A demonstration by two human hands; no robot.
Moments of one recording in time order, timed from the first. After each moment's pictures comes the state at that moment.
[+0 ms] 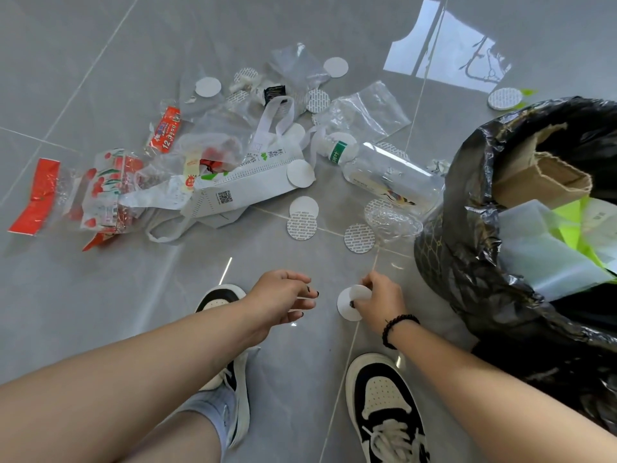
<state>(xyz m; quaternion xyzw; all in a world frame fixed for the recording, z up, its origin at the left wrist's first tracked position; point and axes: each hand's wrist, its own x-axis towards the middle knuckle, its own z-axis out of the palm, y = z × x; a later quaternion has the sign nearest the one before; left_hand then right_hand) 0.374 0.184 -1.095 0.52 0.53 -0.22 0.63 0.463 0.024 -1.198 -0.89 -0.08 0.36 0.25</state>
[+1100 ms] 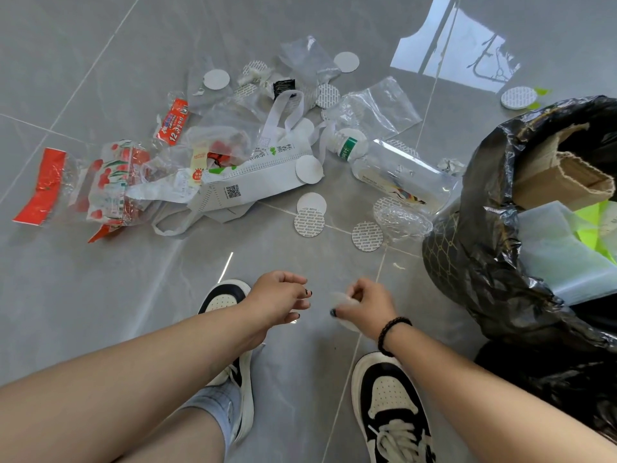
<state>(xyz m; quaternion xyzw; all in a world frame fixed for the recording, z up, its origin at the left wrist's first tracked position) 0.360 0.191 -1.103 0.53 0.54 -0.21 0.62 0.441 0.040 -1.182 -0.85 -0.09 0.42 0.30</state>
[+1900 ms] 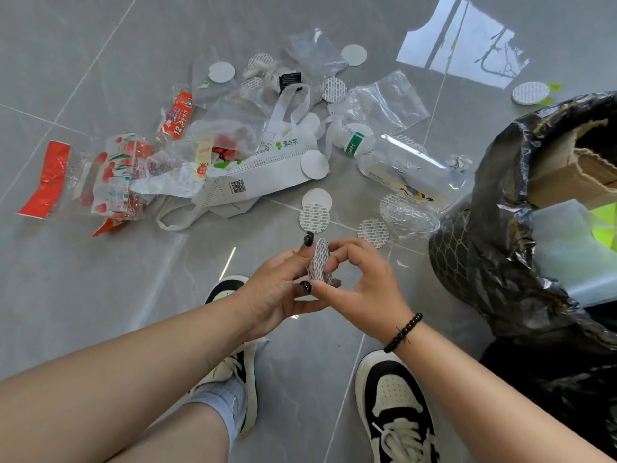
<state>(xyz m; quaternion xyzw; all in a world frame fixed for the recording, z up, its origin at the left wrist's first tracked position) 0.358 0.200 -1.095 0.41 0.41 -0.16 0.80 0.440 0.066 -1.112 -0.80 -0.28 0.26 0.47</state>
